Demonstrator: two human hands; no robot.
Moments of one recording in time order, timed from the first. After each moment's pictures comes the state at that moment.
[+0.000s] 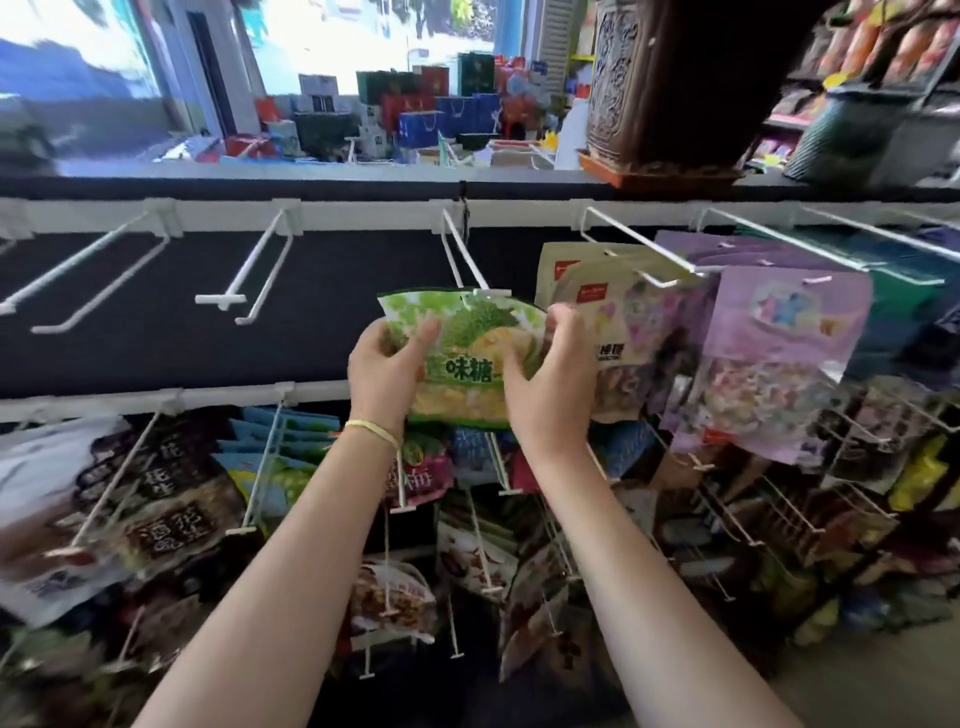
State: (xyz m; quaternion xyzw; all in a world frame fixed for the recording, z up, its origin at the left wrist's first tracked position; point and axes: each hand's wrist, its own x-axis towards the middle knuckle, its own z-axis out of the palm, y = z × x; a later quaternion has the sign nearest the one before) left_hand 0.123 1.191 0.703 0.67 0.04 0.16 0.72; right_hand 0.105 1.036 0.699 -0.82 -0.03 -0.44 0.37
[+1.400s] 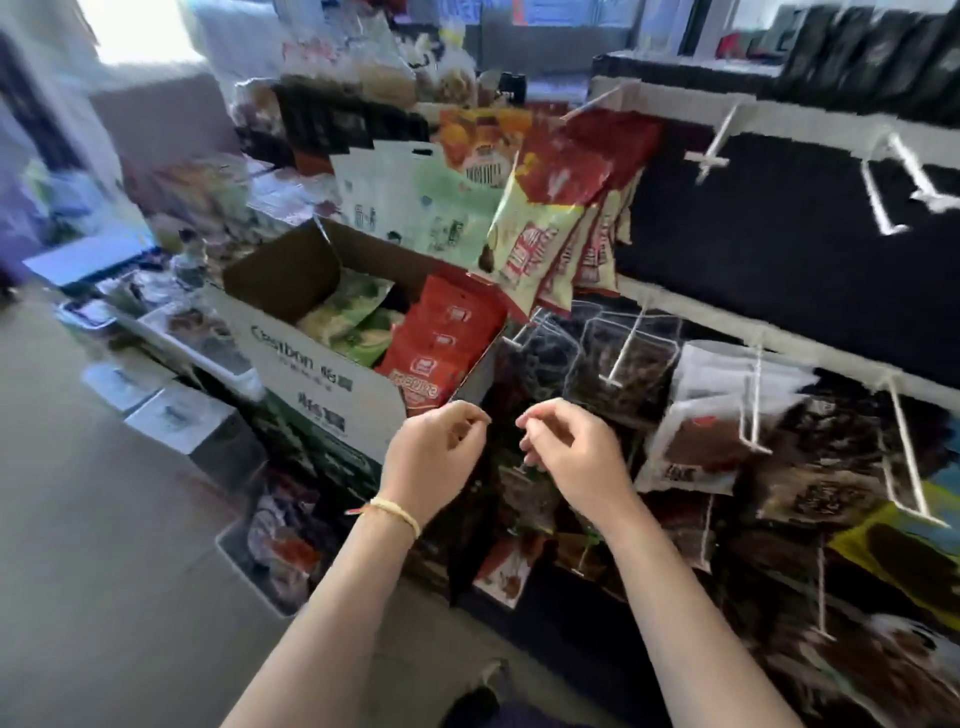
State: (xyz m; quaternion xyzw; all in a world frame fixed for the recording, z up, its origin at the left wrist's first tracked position) left_hand -0.220 1.878 0.585 0.86 0.23 0.23 0.39; right_hand -0.118 1.726 0.609 -0.78 -0.31 0.16 0.52
